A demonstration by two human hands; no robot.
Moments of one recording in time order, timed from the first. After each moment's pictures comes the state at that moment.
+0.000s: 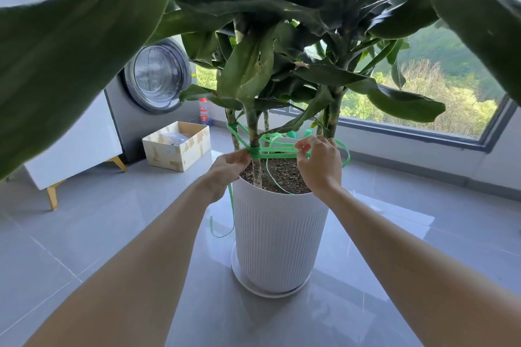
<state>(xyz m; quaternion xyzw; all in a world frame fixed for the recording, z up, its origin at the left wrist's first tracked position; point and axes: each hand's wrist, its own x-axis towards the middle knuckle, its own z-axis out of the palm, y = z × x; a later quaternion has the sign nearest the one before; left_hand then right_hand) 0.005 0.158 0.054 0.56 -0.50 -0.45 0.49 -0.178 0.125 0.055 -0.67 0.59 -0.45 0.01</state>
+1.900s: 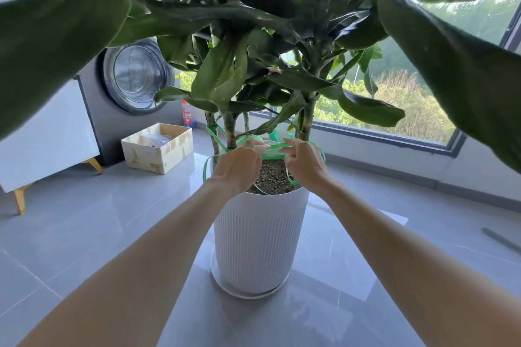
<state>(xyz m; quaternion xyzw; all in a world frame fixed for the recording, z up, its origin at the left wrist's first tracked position) -0.050 0.150 0.064 0.57 -0.77 0.08 0.26 -0.207 0.130 0.072 -0.74 0.54 -0.38 0.10</state>
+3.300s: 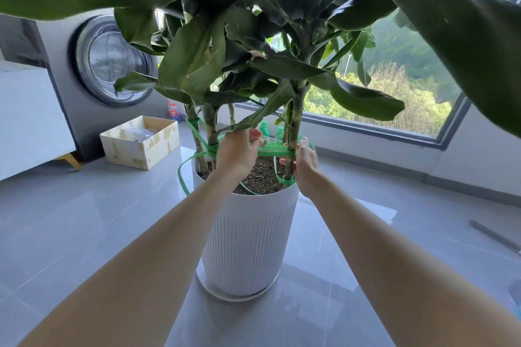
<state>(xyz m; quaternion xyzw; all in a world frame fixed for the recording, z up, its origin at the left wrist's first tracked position) -0.084 0.118 0.072 0.61 -0.65 -0.11 0.43 -0.214 0.080 0.046 -0.40 0.55 -0.55 0.48</state>
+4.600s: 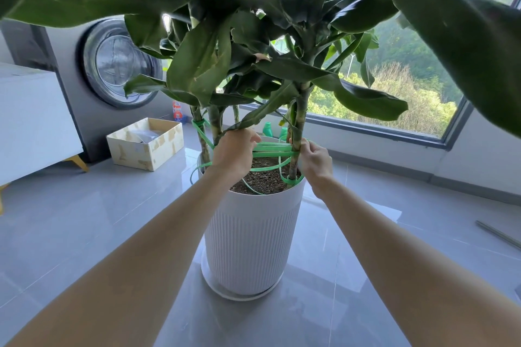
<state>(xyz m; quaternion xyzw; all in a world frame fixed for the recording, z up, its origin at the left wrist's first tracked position) -0.070 0.132 0.080 0.63 -0.69 -0.05 0.35 -0.229 0.104 0.051 -0.52 0.61 -0.52 0.30</state>
